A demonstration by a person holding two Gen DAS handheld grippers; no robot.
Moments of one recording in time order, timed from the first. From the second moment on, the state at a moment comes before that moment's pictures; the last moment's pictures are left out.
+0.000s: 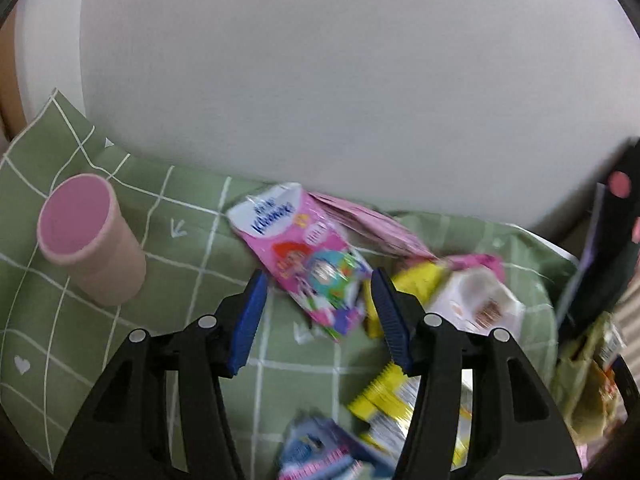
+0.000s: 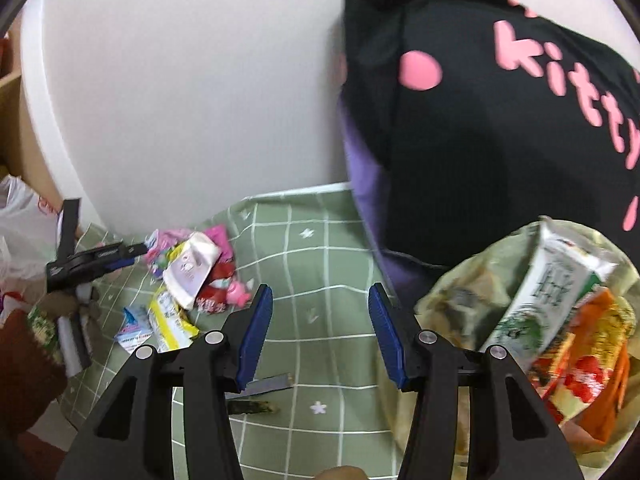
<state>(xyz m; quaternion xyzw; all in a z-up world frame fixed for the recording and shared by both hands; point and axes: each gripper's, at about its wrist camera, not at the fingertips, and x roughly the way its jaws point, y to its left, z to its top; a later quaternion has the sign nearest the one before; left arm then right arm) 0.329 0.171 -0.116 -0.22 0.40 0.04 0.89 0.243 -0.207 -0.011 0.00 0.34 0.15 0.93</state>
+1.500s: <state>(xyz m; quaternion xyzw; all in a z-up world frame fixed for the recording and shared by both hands) 0.237 0.206 -0.127 -0.24 0.44 -0.02 0.86 0.383 -0.011 -0.062 -0.14 0.44 0.34 0.82</state>
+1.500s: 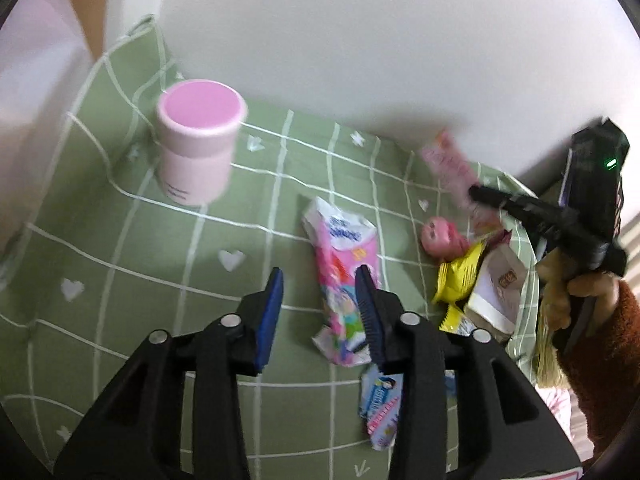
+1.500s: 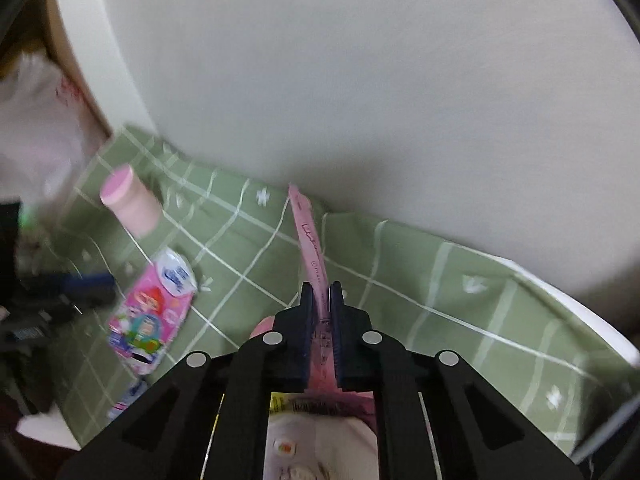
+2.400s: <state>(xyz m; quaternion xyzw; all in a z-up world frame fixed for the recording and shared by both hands) 0.257 0.156 -0.118 -0.17 0.45 -0.04 0.87 0.259 -0.158 -0.014 -0.01 0.38 0.20 0.90</state>
